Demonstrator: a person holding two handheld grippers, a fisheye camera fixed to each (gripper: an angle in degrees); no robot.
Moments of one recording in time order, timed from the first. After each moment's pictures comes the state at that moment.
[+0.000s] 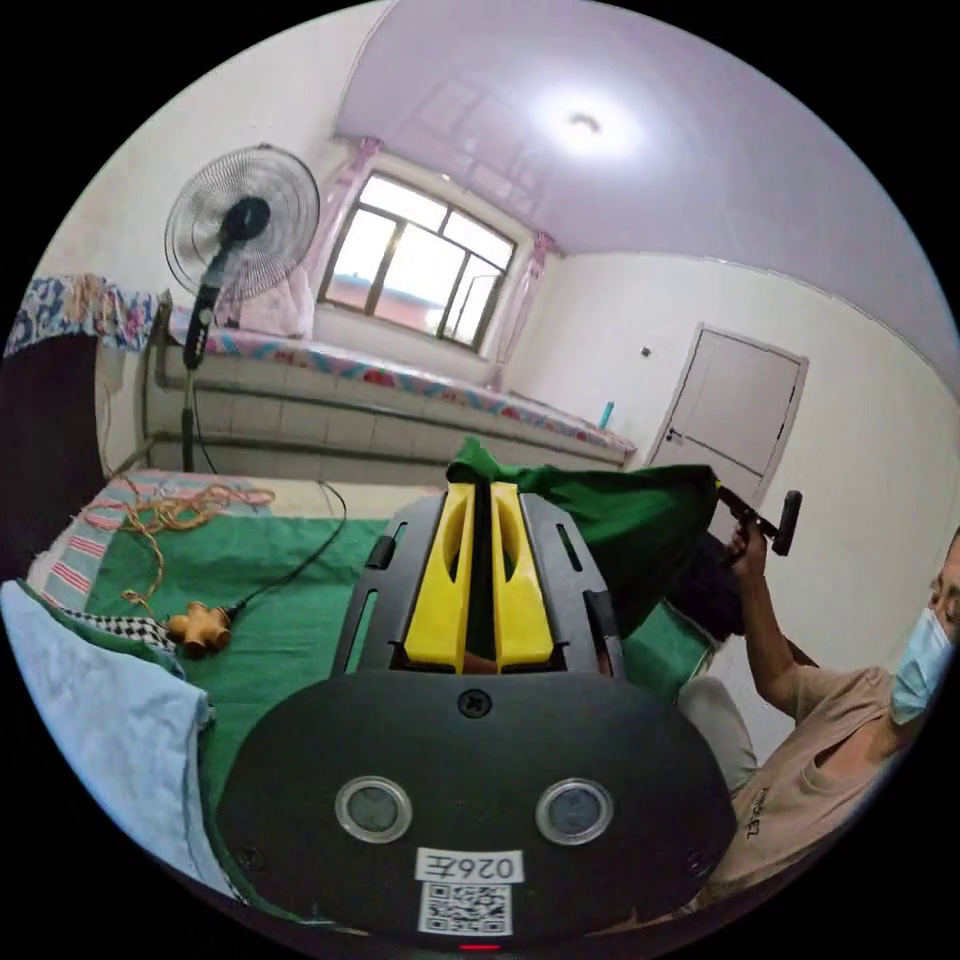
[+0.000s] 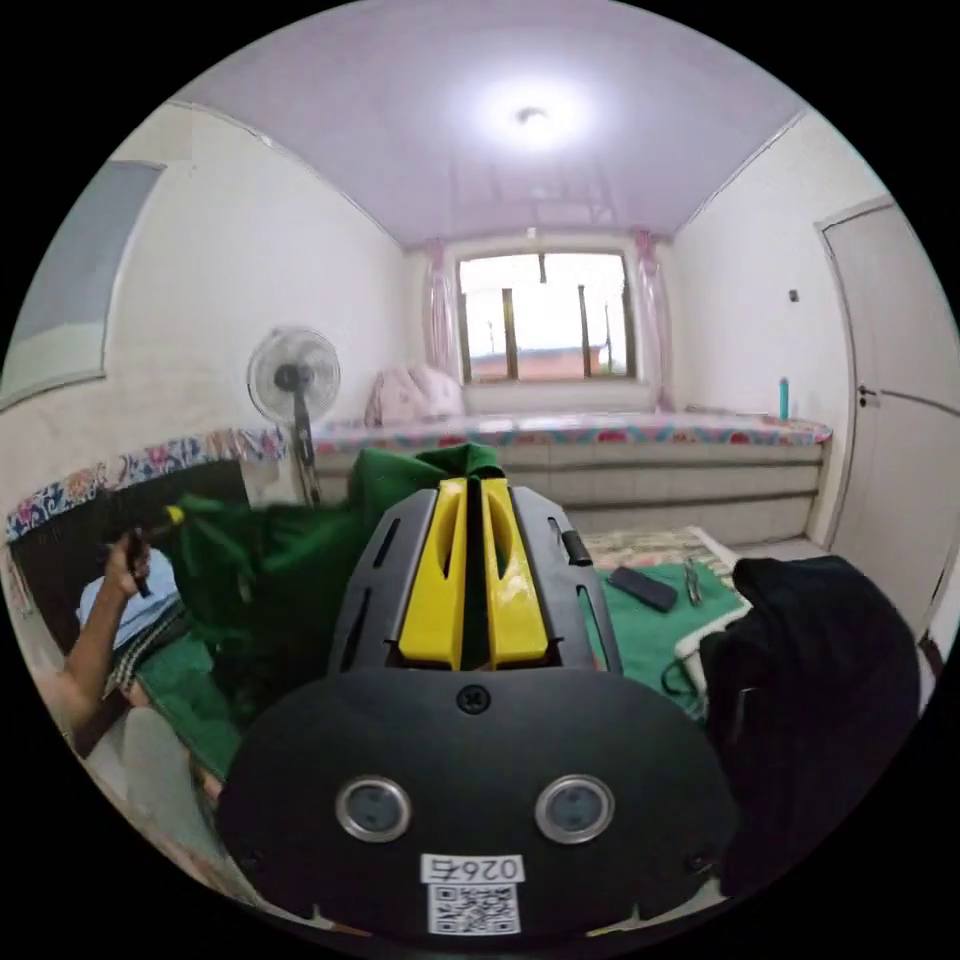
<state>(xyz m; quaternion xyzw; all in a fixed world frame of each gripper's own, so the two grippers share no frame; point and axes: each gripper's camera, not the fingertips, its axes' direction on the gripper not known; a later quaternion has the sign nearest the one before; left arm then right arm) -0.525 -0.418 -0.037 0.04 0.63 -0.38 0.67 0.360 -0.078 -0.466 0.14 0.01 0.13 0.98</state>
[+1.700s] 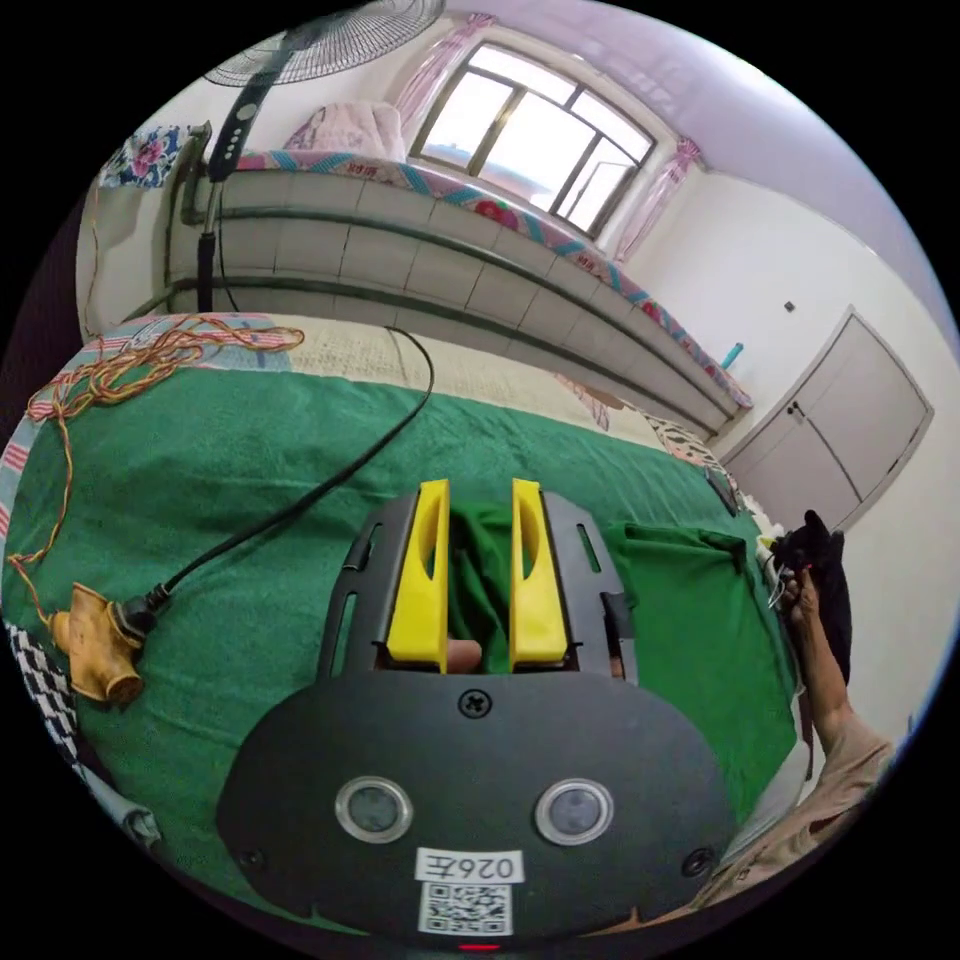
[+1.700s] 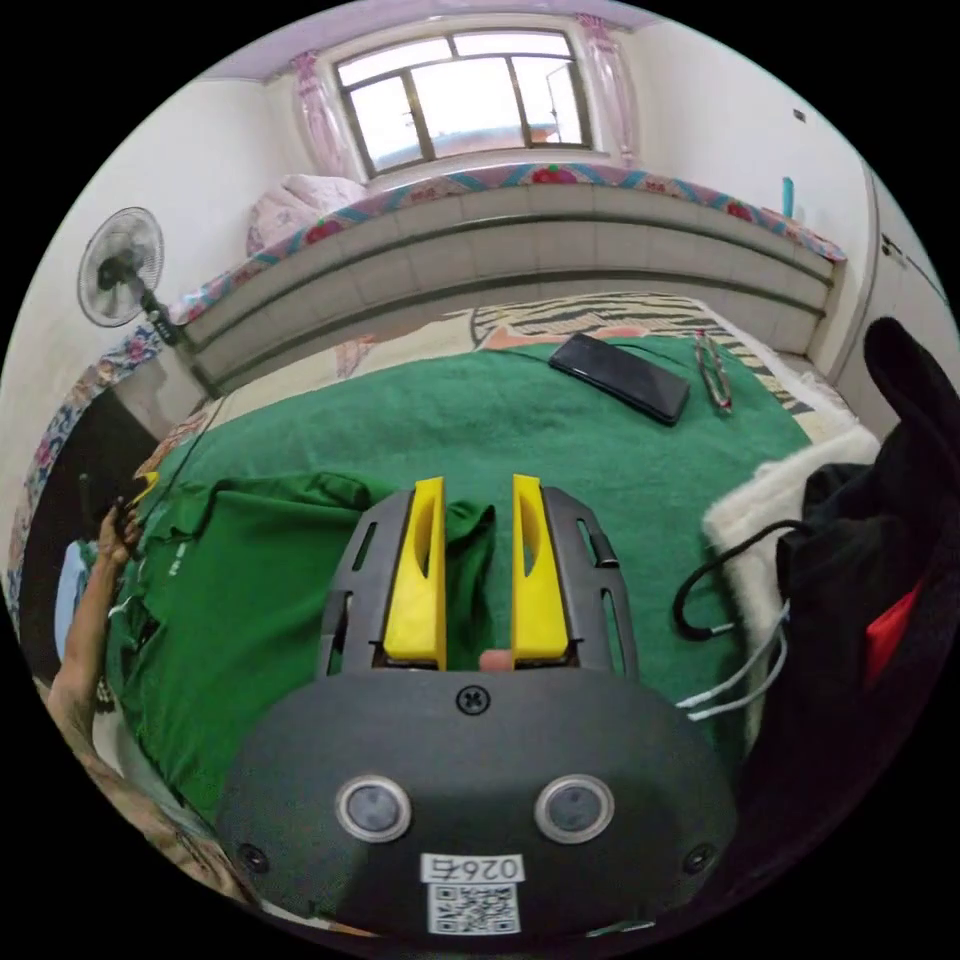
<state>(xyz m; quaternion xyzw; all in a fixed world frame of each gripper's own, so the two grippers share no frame) -0.204 -0.498 0.270 -0.19 0.66 -0.31 0.65 0.589 0.033 -0.037 -0.13 -0.02 0.21 0.97</state>
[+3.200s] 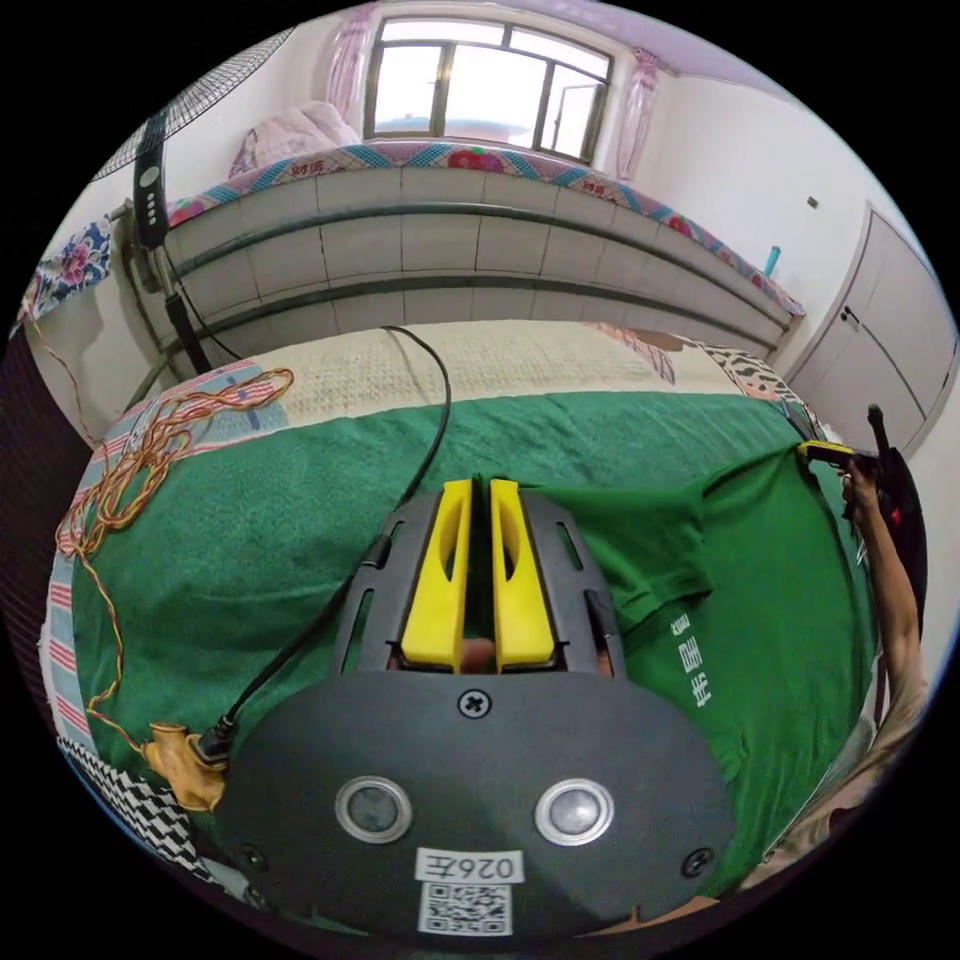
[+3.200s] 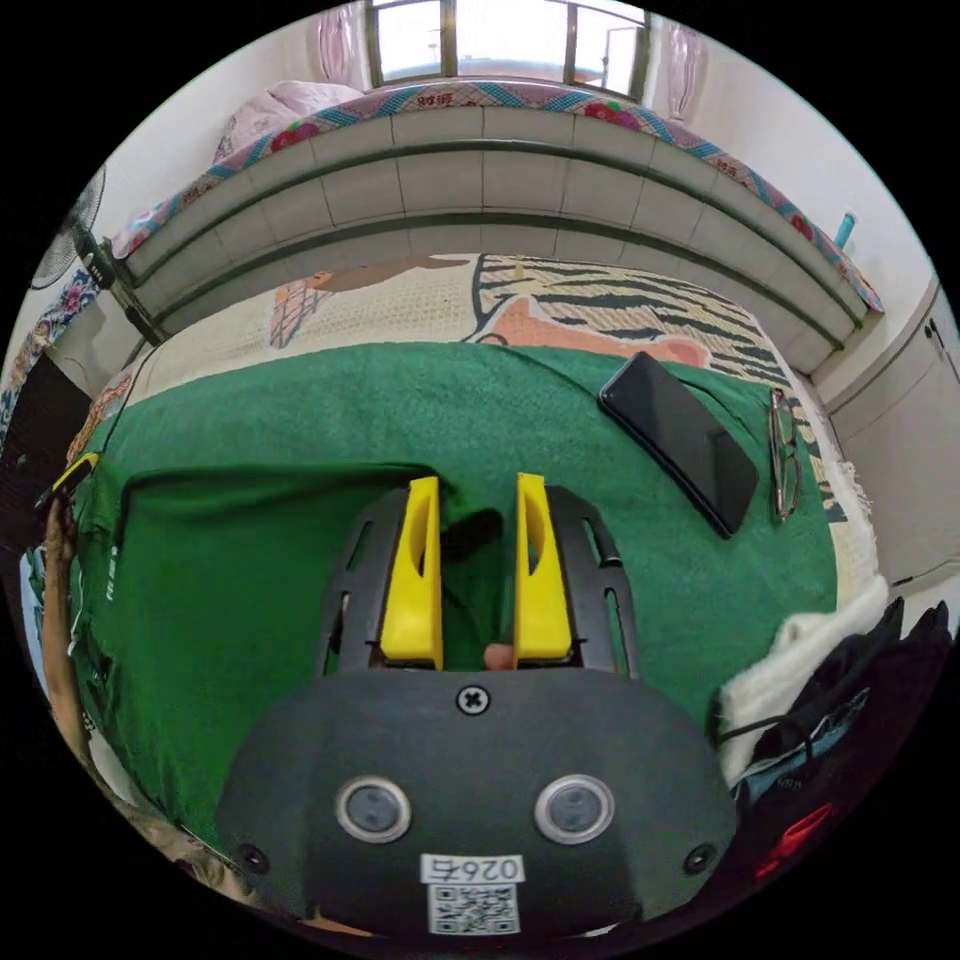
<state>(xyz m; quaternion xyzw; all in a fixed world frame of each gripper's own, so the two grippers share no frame) -0.100 -0.490 0.356 -0.23 0.60 -0.16 0.74 0.537 -0.075 0.153 -0.27 0.06 0.17 0.95</state>
